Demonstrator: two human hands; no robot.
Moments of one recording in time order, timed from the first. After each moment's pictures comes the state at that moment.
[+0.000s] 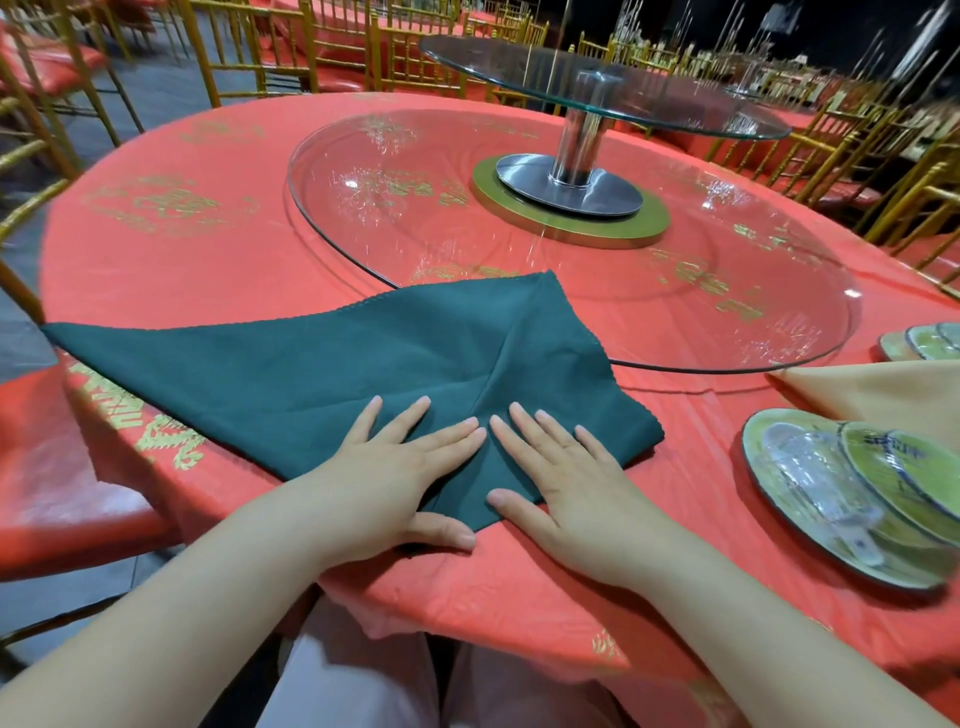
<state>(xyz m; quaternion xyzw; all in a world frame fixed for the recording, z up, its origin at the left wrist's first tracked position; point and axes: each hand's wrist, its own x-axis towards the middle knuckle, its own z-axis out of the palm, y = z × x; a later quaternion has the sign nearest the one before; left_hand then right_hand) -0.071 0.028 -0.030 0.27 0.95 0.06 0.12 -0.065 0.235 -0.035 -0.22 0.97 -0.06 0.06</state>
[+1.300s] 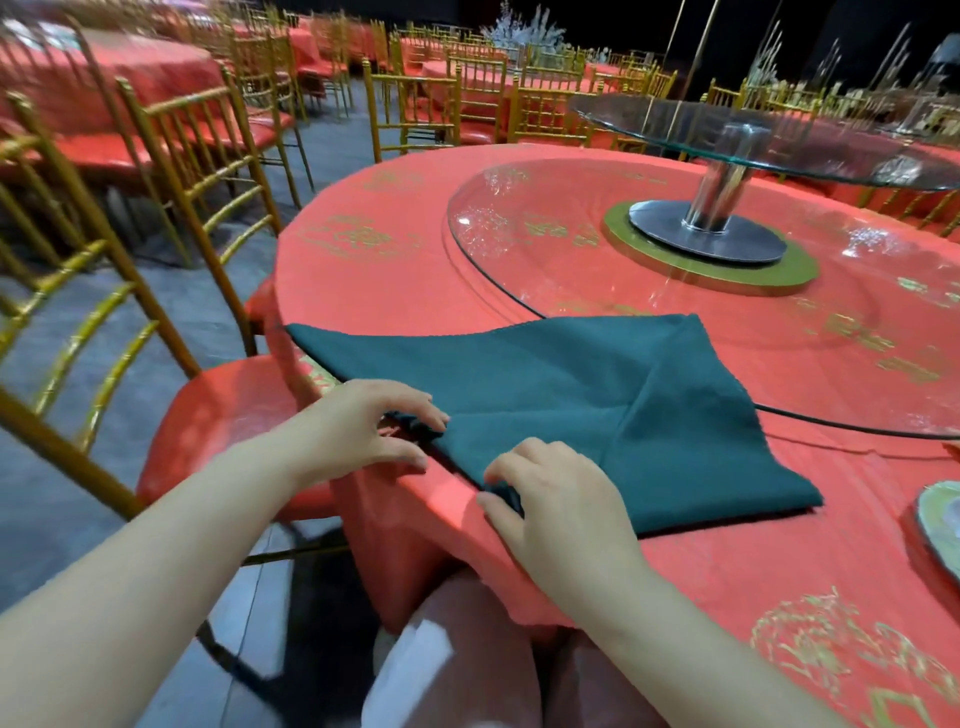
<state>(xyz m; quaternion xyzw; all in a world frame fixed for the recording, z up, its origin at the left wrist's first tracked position) -0.067 -0.118 -0.027 0.20 0.91 0.36 -0.03 -0.038 0.106 -0.027 -0.31 0.93 -0.15 -0.16</state>
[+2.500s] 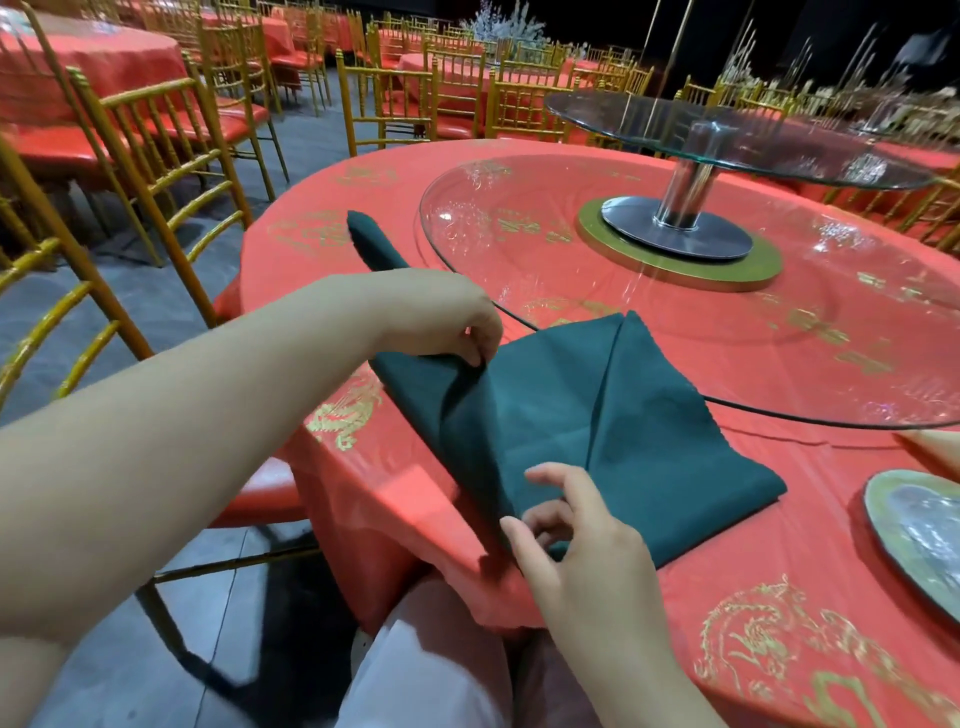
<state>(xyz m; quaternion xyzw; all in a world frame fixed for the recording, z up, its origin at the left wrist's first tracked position) -0.148 -0.044 0.067 0.32 0.95 0.00 0.03 -0.005 0.147 -0.039 -0.15 0.89 -0.39 -0.16</state>
